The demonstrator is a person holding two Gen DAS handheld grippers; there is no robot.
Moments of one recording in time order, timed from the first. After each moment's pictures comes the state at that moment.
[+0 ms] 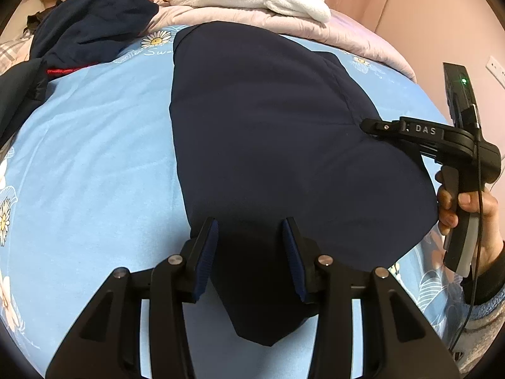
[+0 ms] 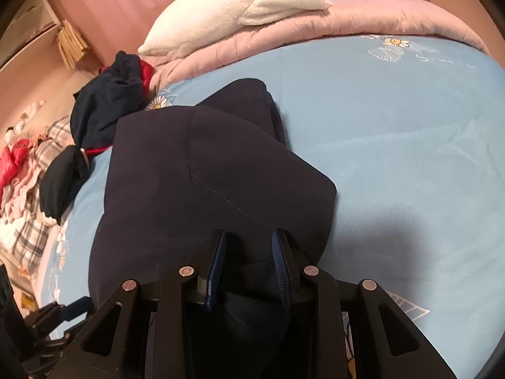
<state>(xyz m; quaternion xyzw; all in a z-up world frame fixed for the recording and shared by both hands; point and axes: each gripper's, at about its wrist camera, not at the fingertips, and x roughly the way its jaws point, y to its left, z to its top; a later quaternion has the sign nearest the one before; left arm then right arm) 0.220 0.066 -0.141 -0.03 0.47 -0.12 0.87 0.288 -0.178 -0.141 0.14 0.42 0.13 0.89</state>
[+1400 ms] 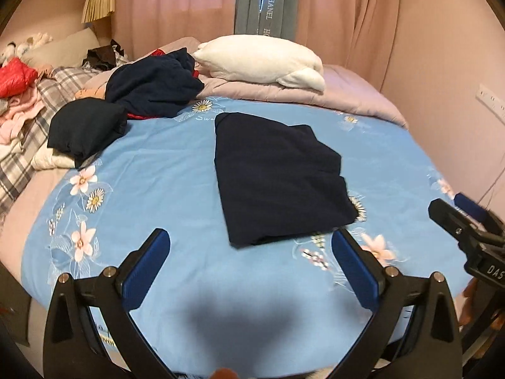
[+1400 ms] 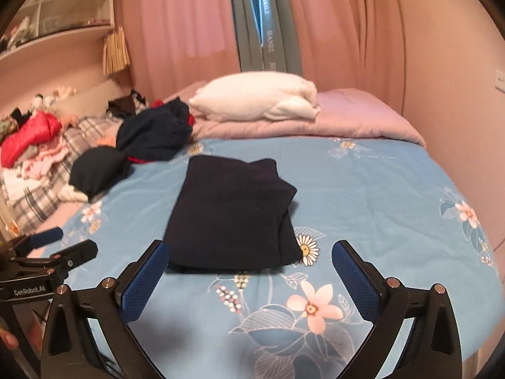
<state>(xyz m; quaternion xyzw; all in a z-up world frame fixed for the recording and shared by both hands) 0.047 0.046 0.020 -0.04 0.37 -0.03 0.93 0.047 -0.175 0.001 0.04 0.28 0.08 0.96</state>
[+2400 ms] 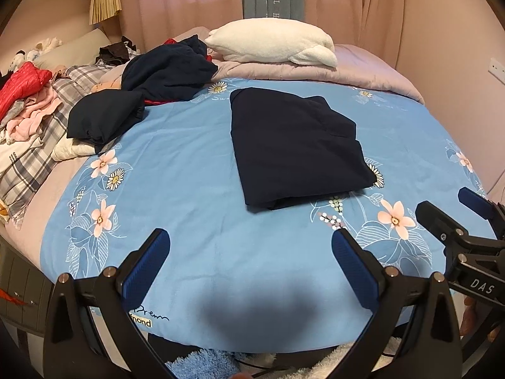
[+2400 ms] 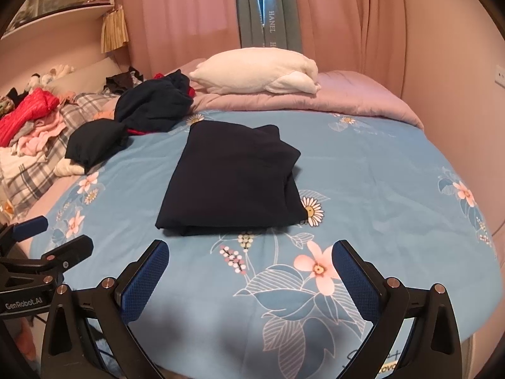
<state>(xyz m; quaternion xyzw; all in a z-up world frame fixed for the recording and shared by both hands) 0.017 0.028 -0.010 0.01 0.40 0.02 0.92 0.022 -0.140 -0.039 0.01 0.32 0.07 0.94</state>
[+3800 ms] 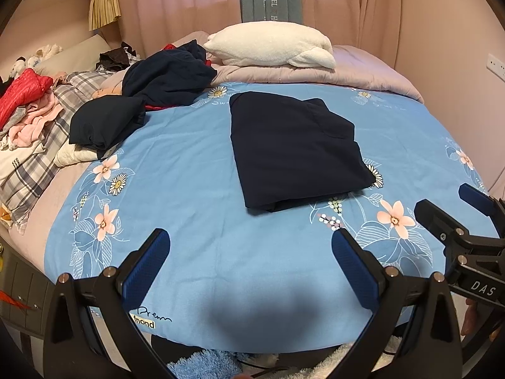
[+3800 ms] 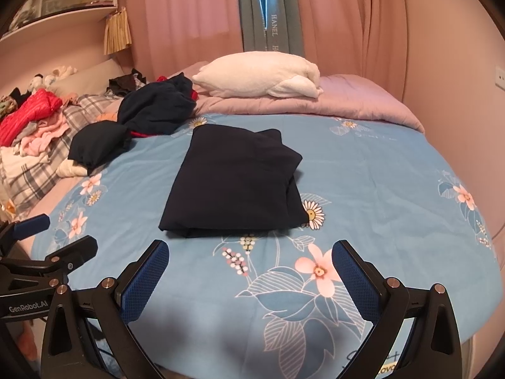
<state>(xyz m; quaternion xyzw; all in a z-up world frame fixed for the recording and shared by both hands) 0.012 0.017 -0.006 0.02 0.39 0.02 0.92 0.020 -0.139 -0.036 0.01 0.31 0.07 0.95</state>
